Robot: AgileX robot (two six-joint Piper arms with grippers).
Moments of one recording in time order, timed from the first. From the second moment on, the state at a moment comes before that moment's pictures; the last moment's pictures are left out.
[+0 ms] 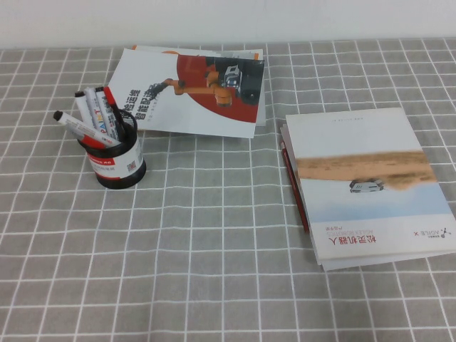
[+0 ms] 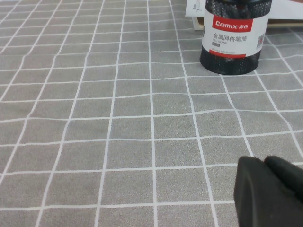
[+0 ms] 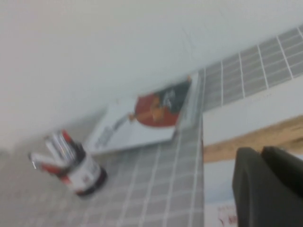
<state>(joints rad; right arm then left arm) 0.00 0.18 -0.29 0.87 0.43 -0.22 -0.07 -0.01 0.02 0.00 0.39 0.07</state>
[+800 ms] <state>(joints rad) 0.15 1.21 -1.29 0.31 1.24 -0.17 -0.07 -0.01 0.02 0.00 0.39 0.07</state>
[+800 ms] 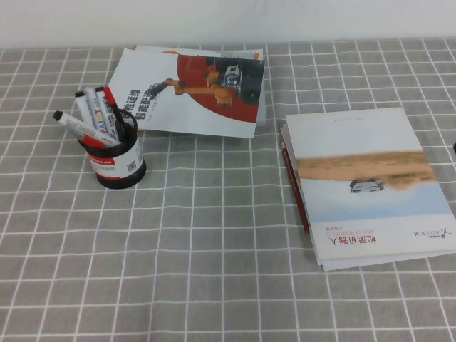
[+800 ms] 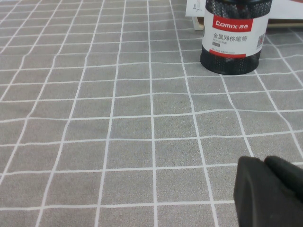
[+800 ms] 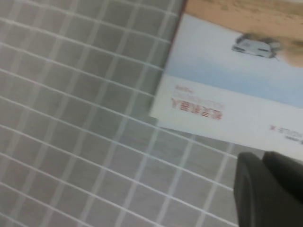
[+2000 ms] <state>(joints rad) 0.71 2.11 -1.96 -0.14 1.23 0.19 -0.07 -0.01 0.02 0.00 0.39 0.07</state>
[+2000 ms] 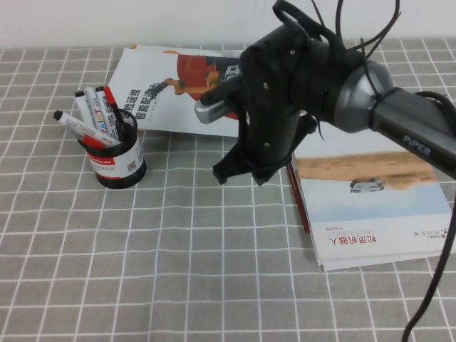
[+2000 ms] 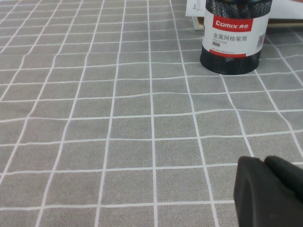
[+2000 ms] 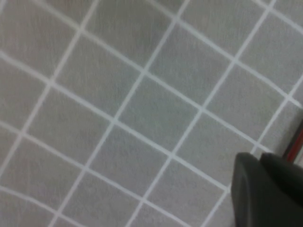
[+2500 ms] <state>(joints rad) 0.70 2.16 -1.98 -0.18 1.23 0.34 -0.07 -0.01 0.02 0.00 0.39 0.07</state>
